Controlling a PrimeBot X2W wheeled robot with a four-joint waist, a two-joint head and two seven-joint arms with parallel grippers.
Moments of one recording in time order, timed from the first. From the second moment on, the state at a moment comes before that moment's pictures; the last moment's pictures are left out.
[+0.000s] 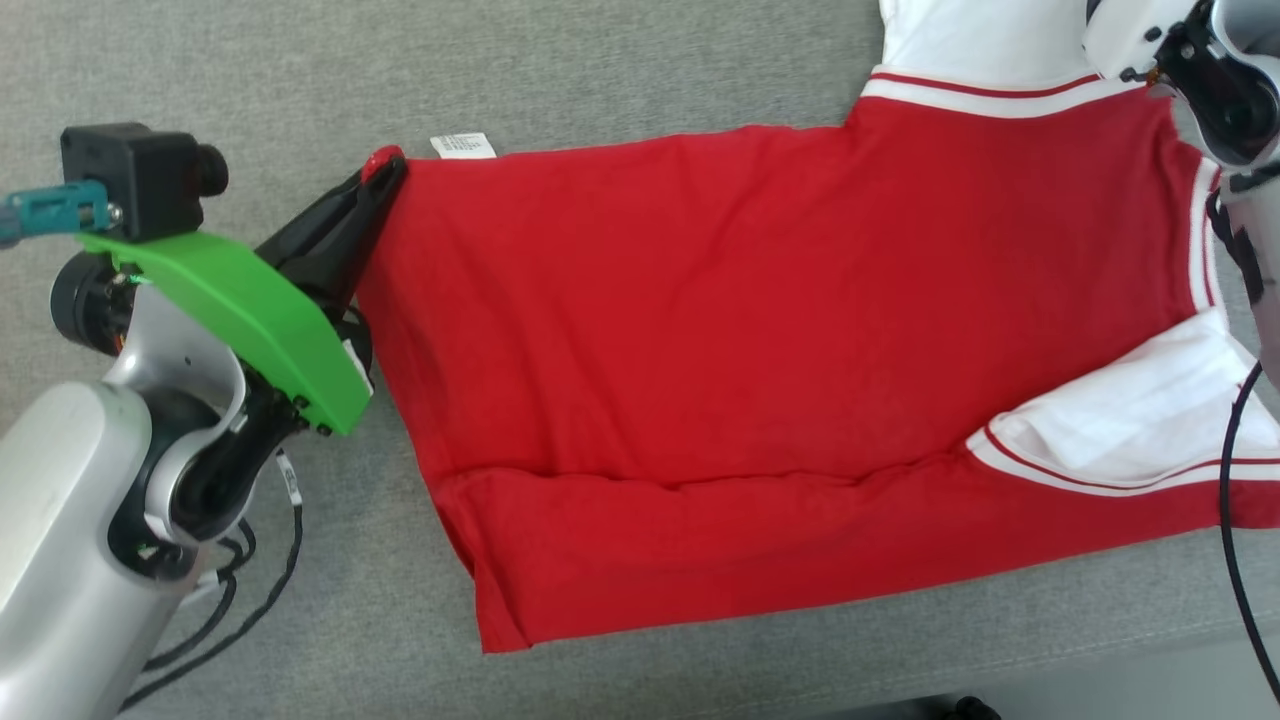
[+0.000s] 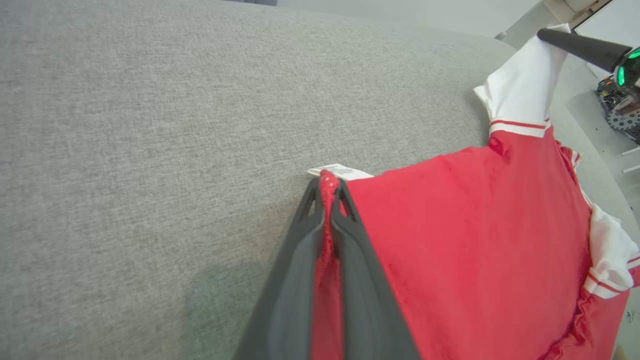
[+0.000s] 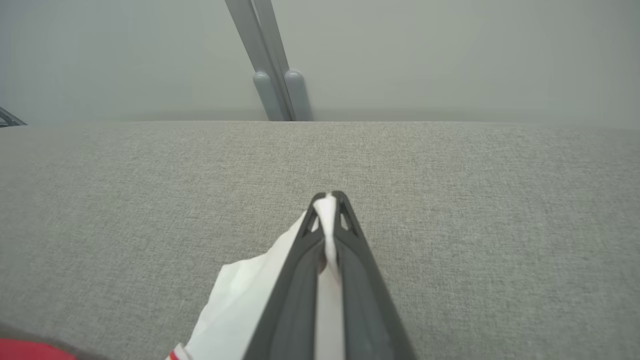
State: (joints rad) left arm -0.66 0.61 -0.58 -0.13 -1.02 0.12 0.31; right arm -1.06 -0.37 0.24 0.49 0.56 0.13 0.38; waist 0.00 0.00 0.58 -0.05
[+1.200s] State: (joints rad) left arm -0.22 0.67 -0.54 -0.38 -1.05 0.26 0.12; right arm -0.29 -0.33 0.03 -0.04 0.69 0.13 0.30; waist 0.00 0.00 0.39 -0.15
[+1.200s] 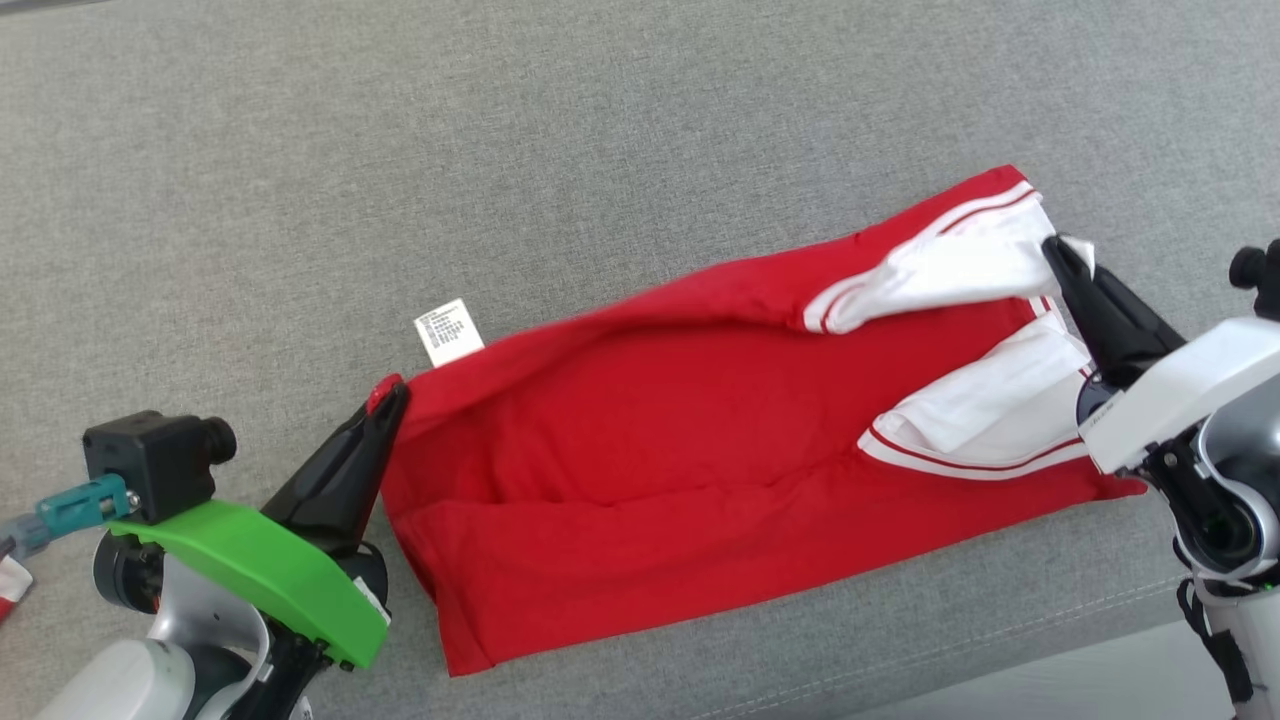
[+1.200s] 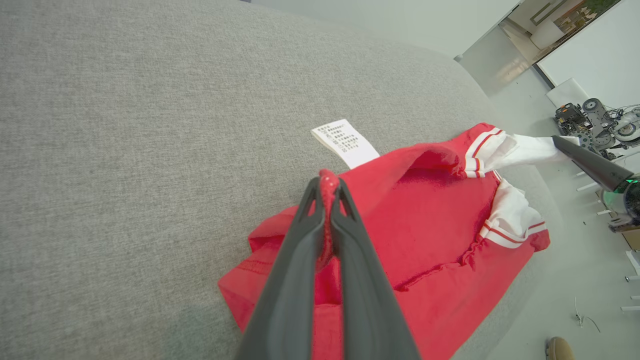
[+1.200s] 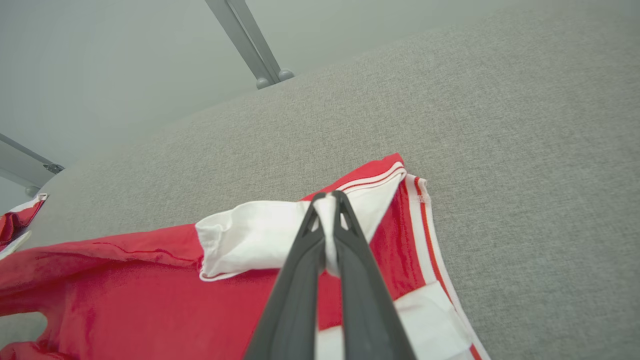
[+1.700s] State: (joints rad) left arm -0.18 0.68 -0.57 -0.35 -1.03 0.25 0.11; right arm -0.24 -0.29 0.00 -0.02 0.69 0.13 0.31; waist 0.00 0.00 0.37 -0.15
